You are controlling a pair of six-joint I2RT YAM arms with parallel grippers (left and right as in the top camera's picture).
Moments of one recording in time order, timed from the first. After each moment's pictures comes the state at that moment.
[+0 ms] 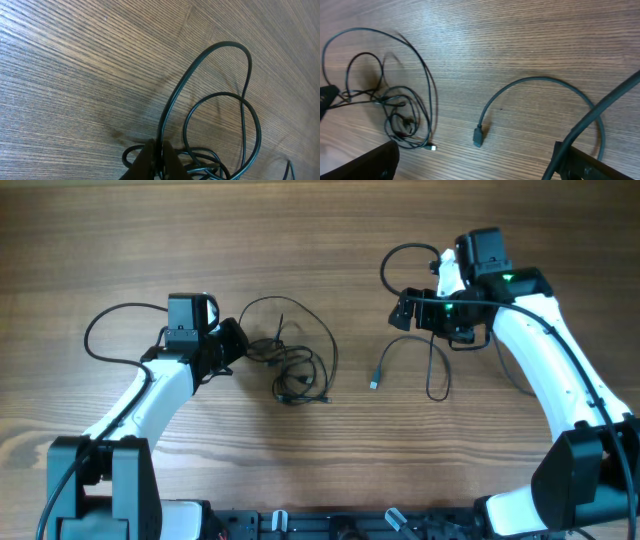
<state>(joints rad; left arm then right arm) -0.05 1.55 0.78 -0.23 0.28 -0.62 0.16 1.65 1.30 -0.92 -0.34 0.29</state>
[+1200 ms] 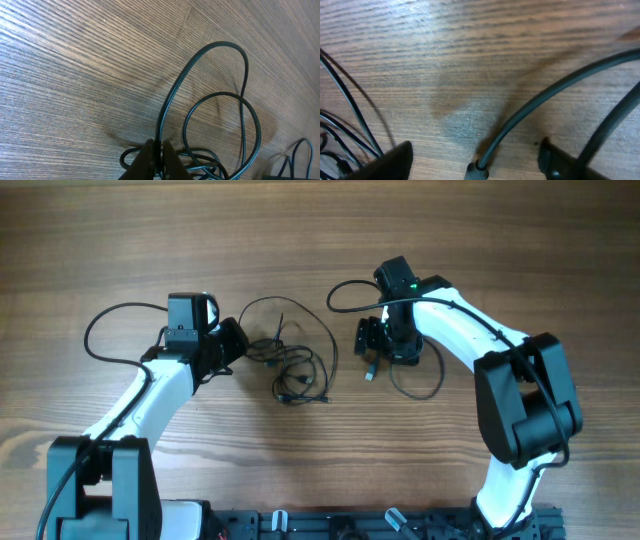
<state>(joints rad) -0.05 1.55 0.78 -0.23 0.28 -0.62 0.38 1.99 1.31 -0.81 -0.23 0.53</state>
